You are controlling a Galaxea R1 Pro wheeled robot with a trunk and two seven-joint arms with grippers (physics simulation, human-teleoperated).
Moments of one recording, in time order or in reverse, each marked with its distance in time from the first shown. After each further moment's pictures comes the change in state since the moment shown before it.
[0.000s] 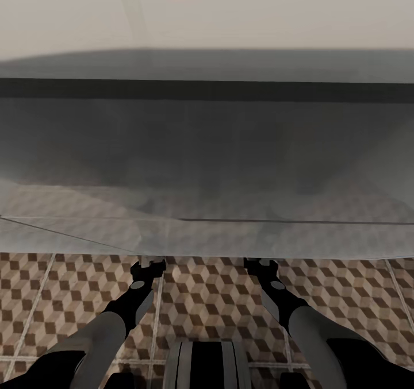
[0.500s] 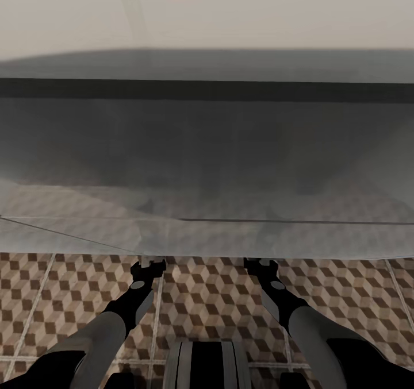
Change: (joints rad) left arm 0.000 0.000 0.000 0.000 -0.002 -0.002 0.000; right arm 0.000 0.000 0.000 0.000 0.000 0.000 0.000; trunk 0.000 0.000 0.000
